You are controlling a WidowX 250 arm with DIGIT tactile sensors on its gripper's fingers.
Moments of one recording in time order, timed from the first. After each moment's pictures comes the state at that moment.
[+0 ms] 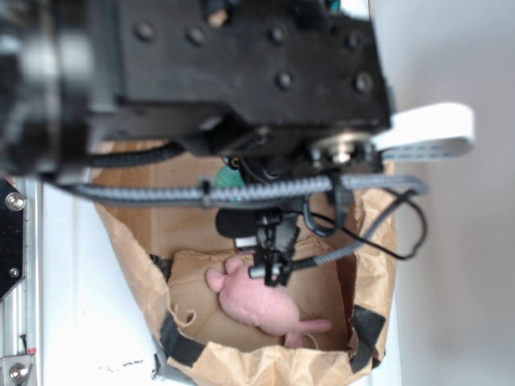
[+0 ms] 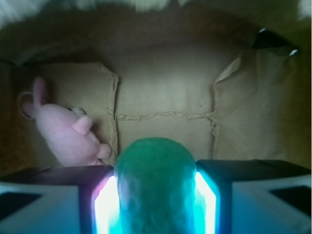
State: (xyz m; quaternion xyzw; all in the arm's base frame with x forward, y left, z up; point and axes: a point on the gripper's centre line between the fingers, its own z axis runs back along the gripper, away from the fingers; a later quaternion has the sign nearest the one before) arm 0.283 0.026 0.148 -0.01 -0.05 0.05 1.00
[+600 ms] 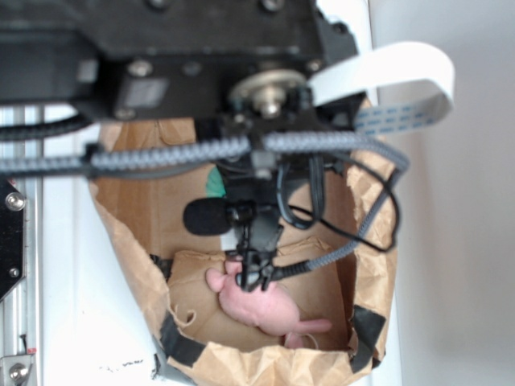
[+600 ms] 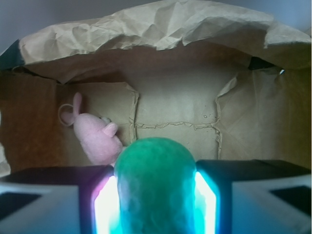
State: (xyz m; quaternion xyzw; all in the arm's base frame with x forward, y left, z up) arm 0.276 0.025 0.171 -0.04 -0.10 0.04 0.99
